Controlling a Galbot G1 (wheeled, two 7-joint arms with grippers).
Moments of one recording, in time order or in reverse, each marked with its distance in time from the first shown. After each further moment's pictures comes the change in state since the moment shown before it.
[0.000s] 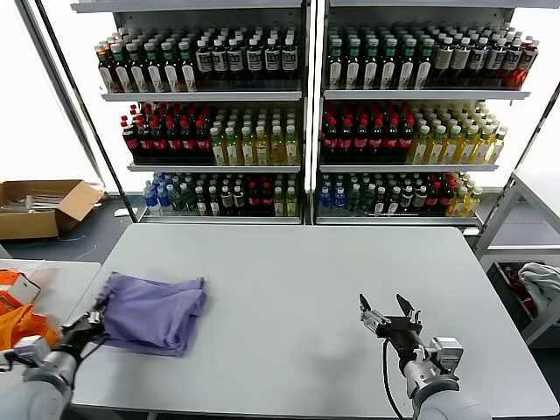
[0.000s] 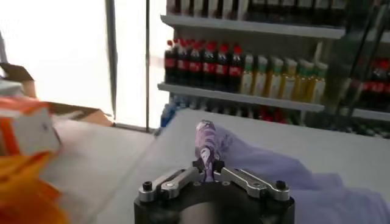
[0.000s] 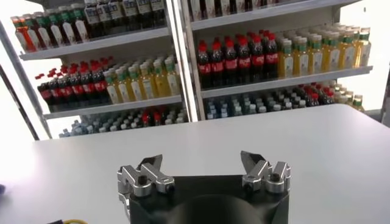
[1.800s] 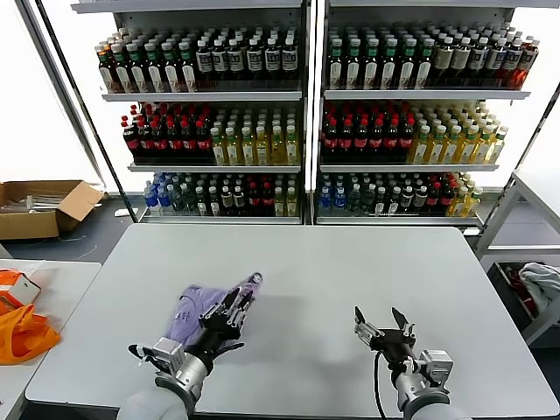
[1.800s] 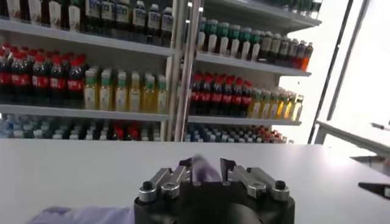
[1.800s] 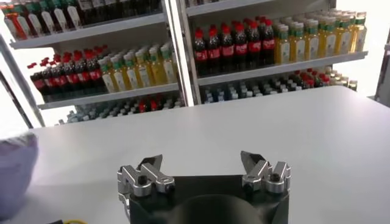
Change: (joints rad) left arm -0.032 -0.186 0.558 -0.349 0.217 0.036 -0.067; right arm -0.046 0.067 -0.031 -0.007 -0.063 0.002 0.008
